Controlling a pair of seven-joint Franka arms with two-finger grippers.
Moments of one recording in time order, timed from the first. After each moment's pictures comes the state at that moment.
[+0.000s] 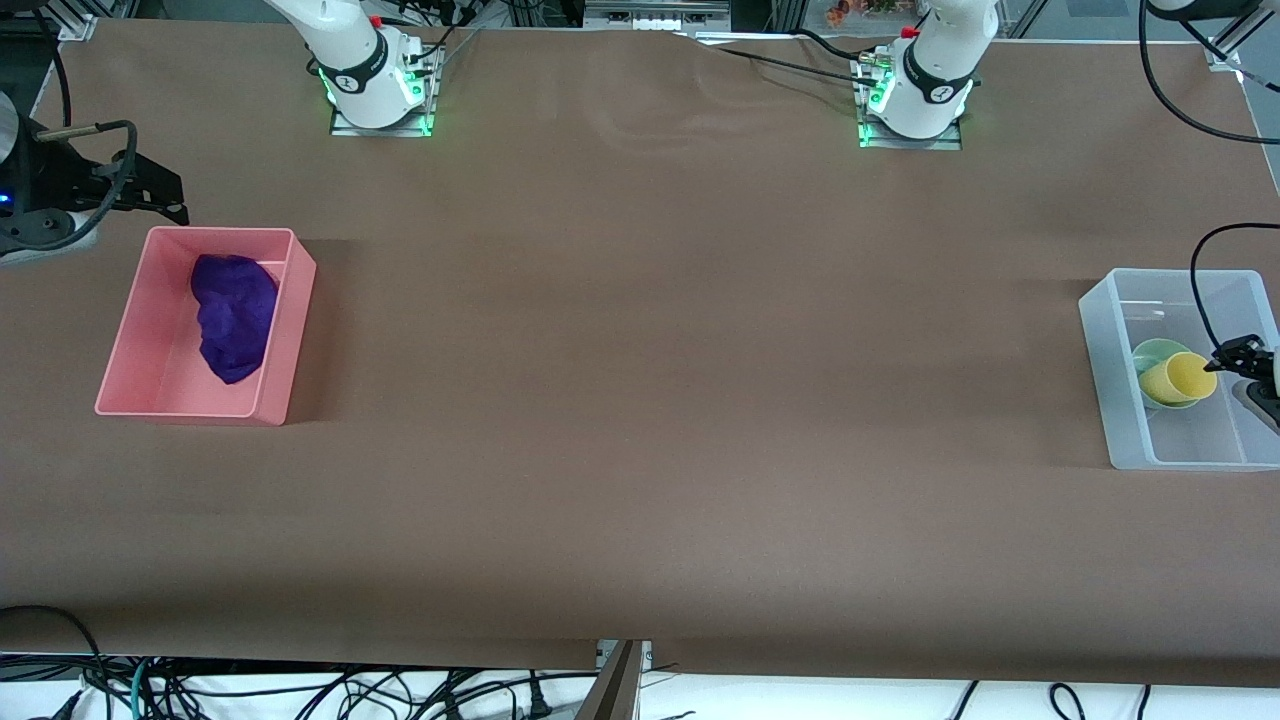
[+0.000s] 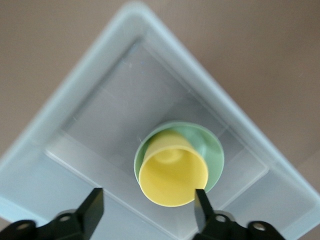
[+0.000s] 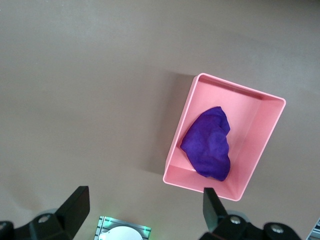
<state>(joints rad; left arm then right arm) 0.51 0.65 -0.10 -1.37 0.25 1.89 1.16 0.09 0.10 -0.03 -1.41 -0.04 1.39 -0.21</state>
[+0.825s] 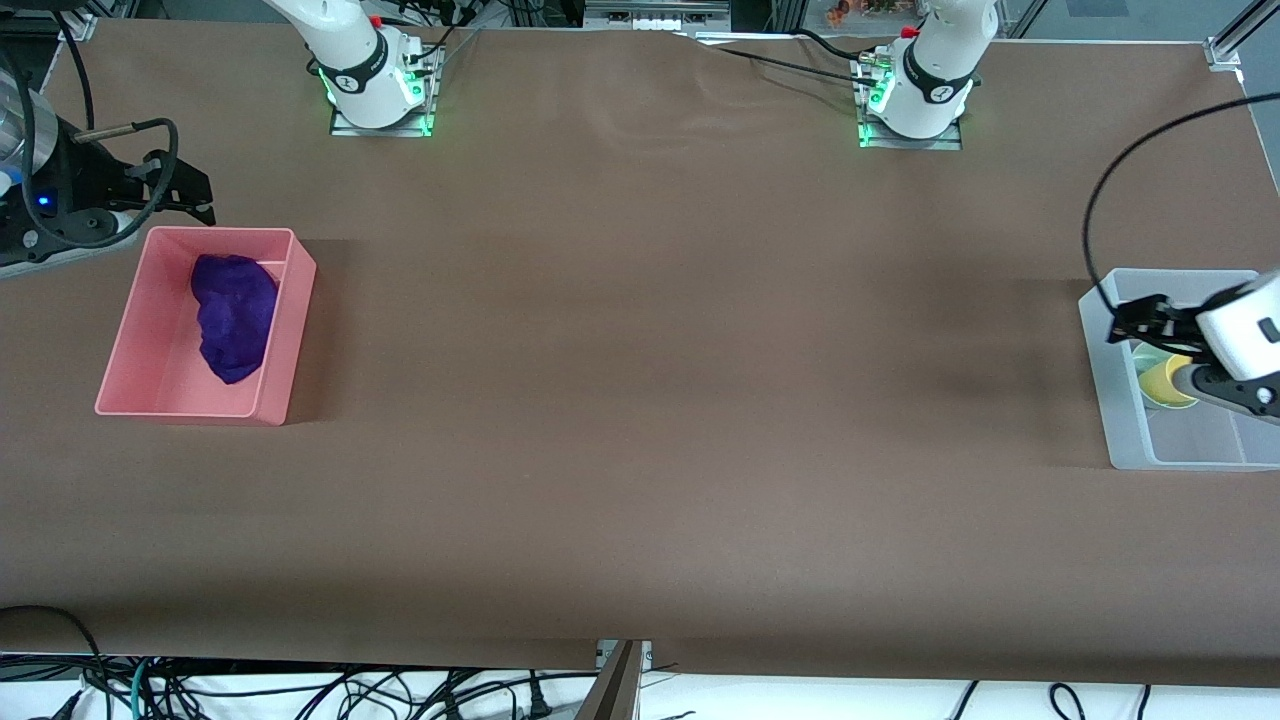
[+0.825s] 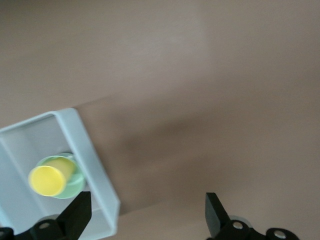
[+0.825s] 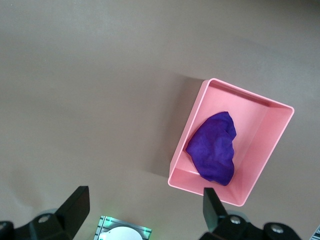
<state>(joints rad) 0.47 0.36 -0.53 -1.36 0.18 1.52 0.25 0.13 0.11 -0.02 -1.40 -0.04 1.39 -0.21</state>
